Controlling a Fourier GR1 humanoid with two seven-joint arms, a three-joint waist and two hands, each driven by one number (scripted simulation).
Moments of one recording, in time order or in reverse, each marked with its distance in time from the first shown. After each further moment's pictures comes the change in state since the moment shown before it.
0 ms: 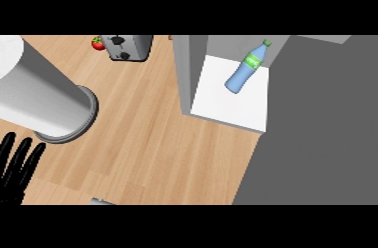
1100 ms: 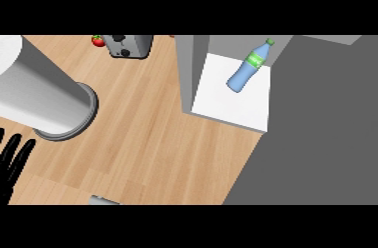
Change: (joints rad) left arm -0.006 0.037 0.050 0.035 0.035 -0.059 0.008; right arm -0.187 -0.033 0.013 0.010 -0.016 0.044 0.084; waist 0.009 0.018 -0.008
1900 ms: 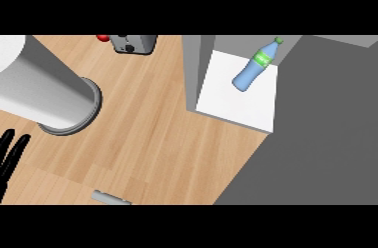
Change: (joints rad) left arm -0.022 0.016 0.026 0.014 0.019 -0.035 0.004; right arm -0.028 0.023 -0.011 0.032 -0.066 0.030 0.007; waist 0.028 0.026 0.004
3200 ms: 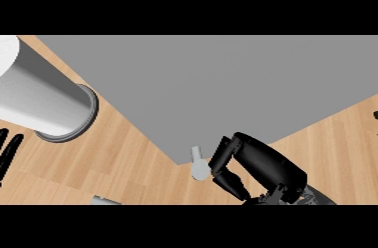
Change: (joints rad) left arm 0.005 0.001 0.029 0.057 0.031 -0.032 0.005; right arm -0.585 0.337 -0.169 0.503 0.031 -0.264 0.375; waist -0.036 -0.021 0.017
